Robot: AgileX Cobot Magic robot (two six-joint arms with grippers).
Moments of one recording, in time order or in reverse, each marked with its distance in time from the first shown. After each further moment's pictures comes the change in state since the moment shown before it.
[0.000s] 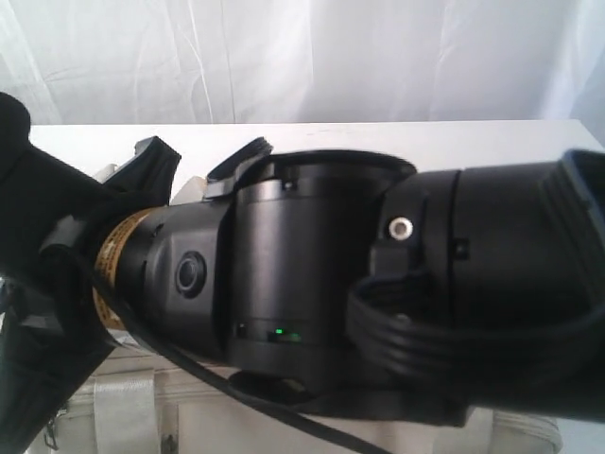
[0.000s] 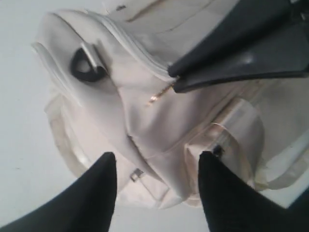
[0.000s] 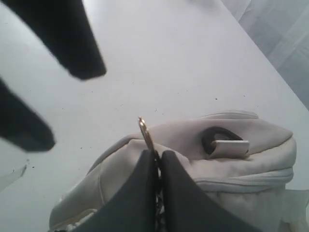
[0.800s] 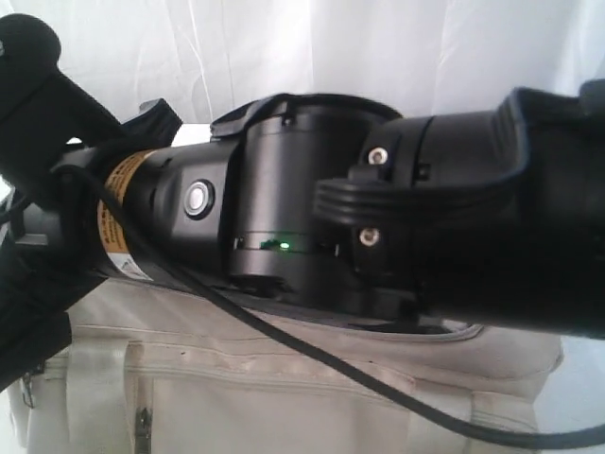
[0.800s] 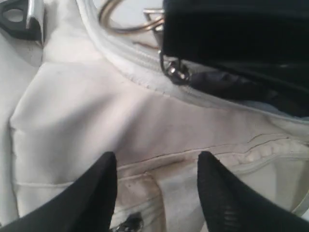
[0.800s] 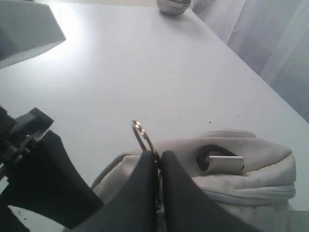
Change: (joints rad) left arm 0.000 0.000 0.400 -0.246 -0.684 -0.294; right arm -0.080 0.032 -0.047 0.009 -0.131 0.083
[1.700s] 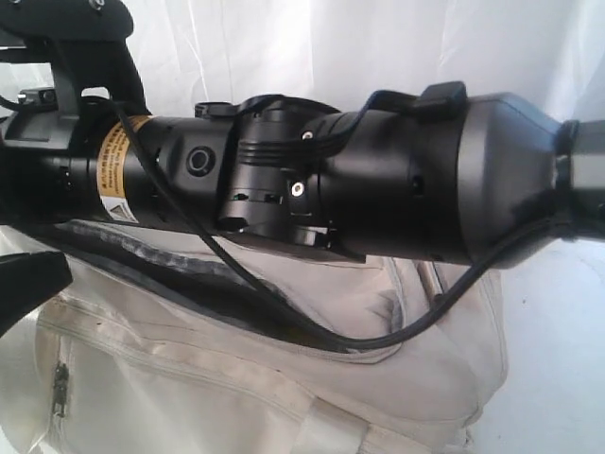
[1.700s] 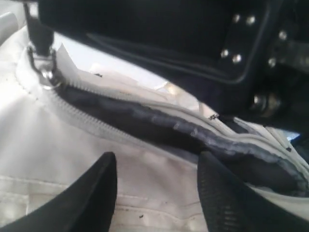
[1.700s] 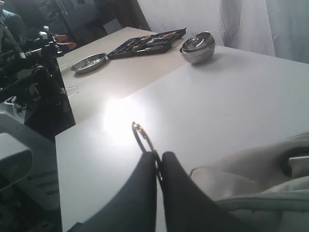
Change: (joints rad) left arm 0.000 0.029 0.002 -0.018 -0.197 -0.005; right arm -0.137 0.140 -0.070 0.017 -0.416 0.511
